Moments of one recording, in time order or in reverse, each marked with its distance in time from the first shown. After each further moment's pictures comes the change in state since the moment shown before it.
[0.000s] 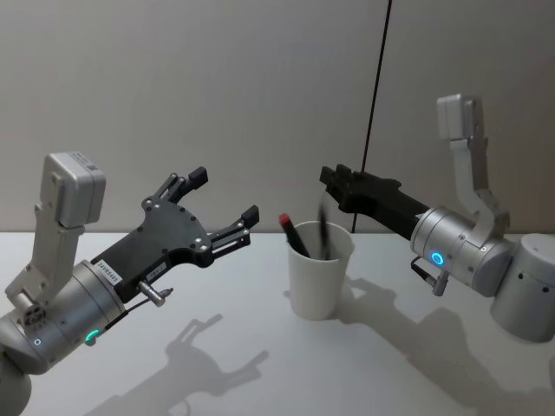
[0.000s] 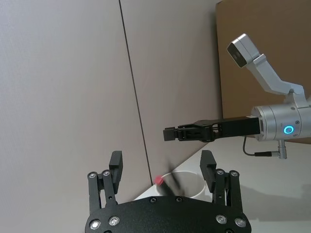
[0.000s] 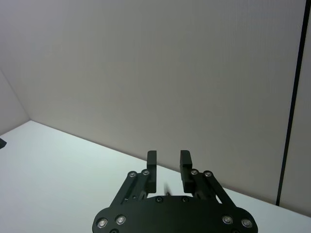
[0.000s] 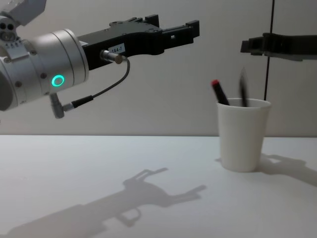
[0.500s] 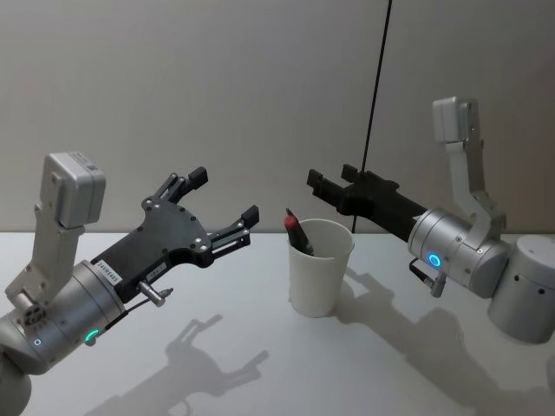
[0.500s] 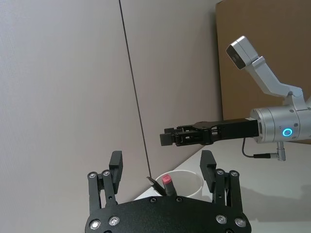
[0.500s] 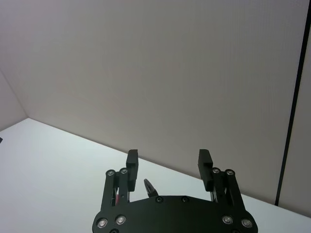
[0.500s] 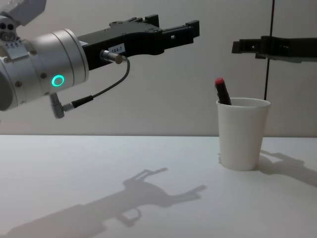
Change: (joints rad) left arm 0.000 0.000 0.000 0.000 0.000 0.000 0.000; right arm 0.004 0.001 -0.012 0.011 -0.011 -0.013 -0.002
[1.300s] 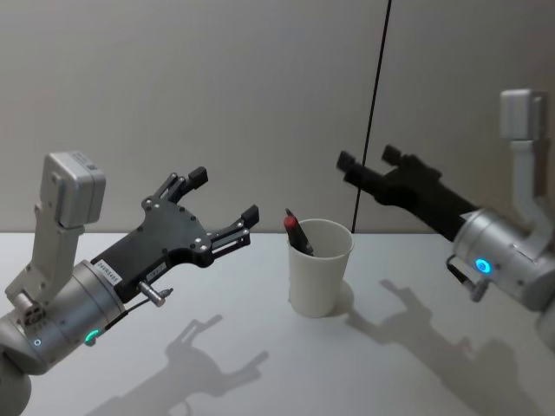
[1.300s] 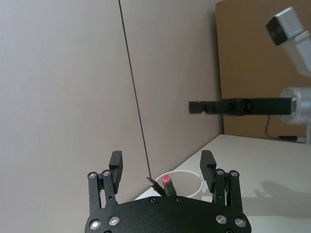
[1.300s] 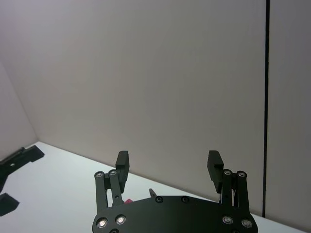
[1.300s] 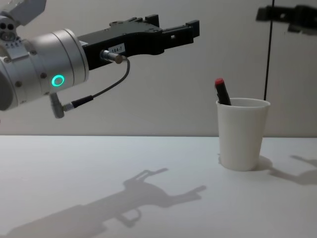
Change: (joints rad) left arm 0.000 0.000 0.000 0.000 0.000 0.000 0.000; right arm -0.123 0.055 0.091 -0.180 0.061 -0.041 0.002
